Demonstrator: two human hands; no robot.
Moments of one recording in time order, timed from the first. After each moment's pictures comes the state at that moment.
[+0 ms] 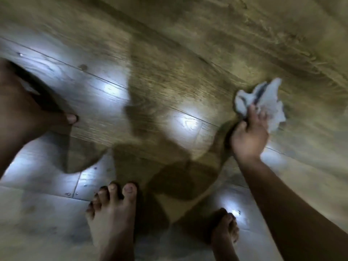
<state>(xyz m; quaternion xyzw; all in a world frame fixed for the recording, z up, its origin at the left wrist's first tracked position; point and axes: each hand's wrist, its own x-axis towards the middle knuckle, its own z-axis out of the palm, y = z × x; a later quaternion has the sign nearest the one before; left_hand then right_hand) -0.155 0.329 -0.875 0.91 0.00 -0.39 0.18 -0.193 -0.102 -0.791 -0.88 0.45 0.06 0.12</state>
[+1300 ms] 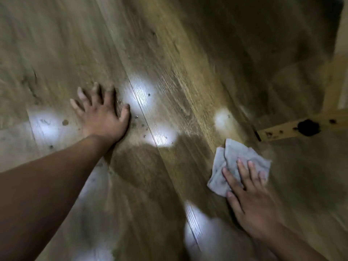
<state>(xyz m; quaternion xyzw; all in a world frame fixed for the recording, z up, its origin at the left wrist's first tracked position) 0.017 0.533 -0.834 0.92 0.37 -0.02 0.10 0.036 0.103 -0.802 -0.93 -0.33 0.17 -0.02</state>
